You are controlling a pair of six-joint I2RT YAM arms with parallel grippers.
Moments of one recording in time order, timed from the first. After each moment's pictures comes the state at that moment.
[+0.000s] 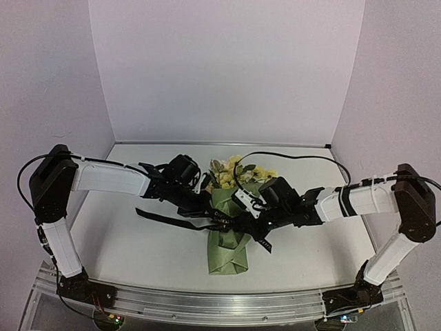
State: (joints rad) left arm -0.86 1.81 1.18 -0.26 0.32 -0.67; right arm 0.90 1.63 0.88 -0.11 -0.16 0.07
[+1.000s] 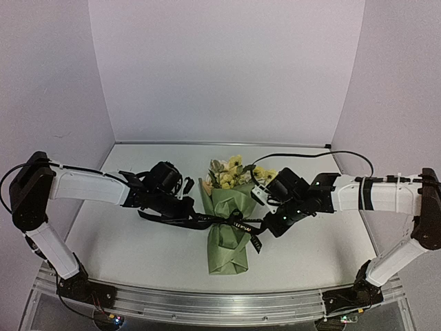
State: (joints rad) left arm -0.83 1.65 0.97 -0.22 0.27 -0.68; right arm 0.90 1.50 0.99 -0.60 0.09 0.12
